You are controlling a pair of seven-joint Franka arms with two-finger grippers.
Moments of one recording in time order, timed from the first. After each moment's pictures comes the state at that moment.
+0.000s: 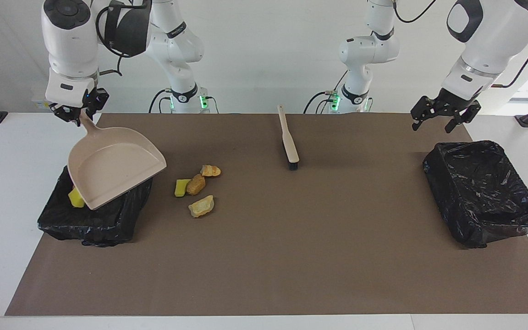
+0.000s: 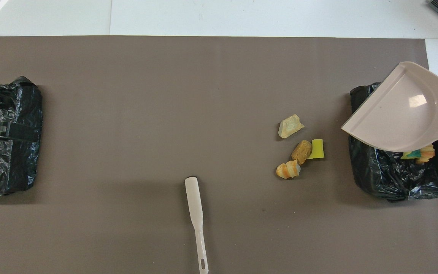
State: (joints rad) left arm 0.02 -0.08 -0.05 -1.73 -0.04 1.66 0.11; right arm -0.10 -0.05 0.10 -1.74 -0.38 1.59 -0.67
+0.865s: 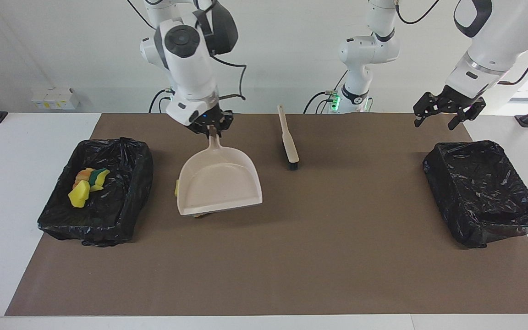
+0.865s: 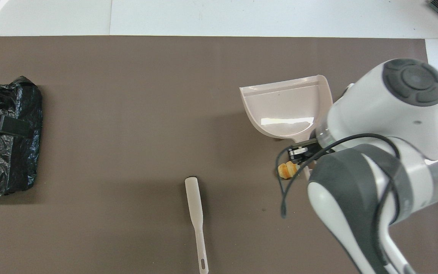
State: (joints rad) left arm 0.01 -0.02 -0.04 -1.60 -0.04 1.55 0.11; right arm 0.35 0.12 0.11 -1.71 0.12 1.72 0.36
